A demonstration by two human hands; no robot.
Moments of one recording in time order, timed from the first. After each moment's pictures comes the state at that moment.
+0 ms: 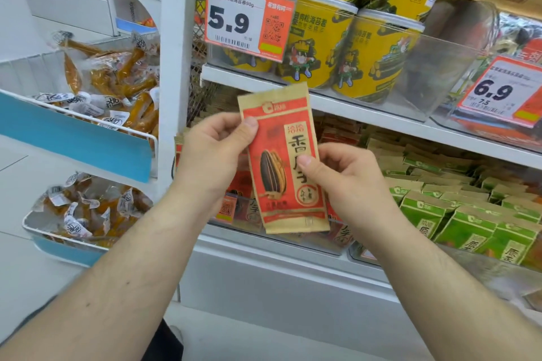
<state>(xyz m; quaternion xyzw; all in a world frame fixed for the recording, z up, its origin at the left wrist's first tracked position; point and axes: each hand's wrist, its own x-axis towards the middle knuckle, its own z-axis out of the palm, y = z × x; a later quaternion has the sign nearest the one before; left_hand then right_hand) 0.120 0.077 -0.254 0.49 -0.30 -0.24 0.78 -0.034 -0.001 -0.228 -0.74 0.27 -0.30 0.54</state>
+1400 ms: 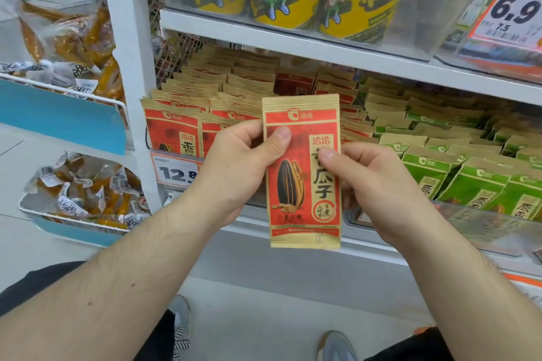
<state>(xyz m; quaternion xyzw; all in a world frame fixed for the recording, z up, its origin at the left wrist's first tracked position) 0.070 0.066 -0.286 0.51 -0.36 -0.37 0.69 -0.081 -0.019 -0.266 -0.71 0.34 -0.27 0.55</state>
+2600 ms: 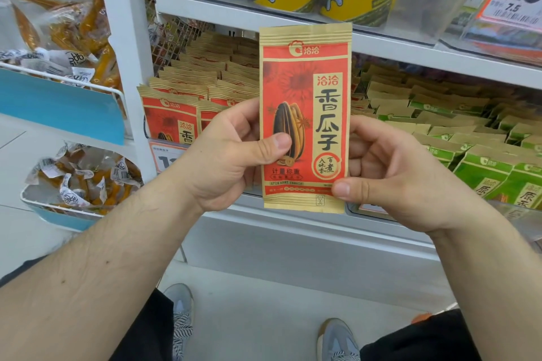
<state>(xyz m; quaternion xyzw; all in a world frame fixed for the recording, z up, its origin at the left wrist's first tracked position) 0.087 0.075 -0.290 0.34 -0.42 -0.50 0.68 -0.104 -0.036 -0.261 -0.75 0.10 -0.17 0.64</state>
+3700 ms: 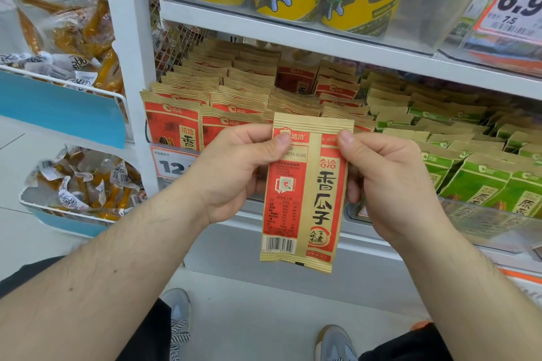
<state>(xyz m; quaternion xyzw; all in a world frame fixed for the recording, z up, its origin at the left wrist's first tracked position) 0.076 0.074 -0.285 0.49 -0.36 -0.48 0.64 -0.081 -0.007 -0.260 -0.68 0.32 -0.37 0.55</state>
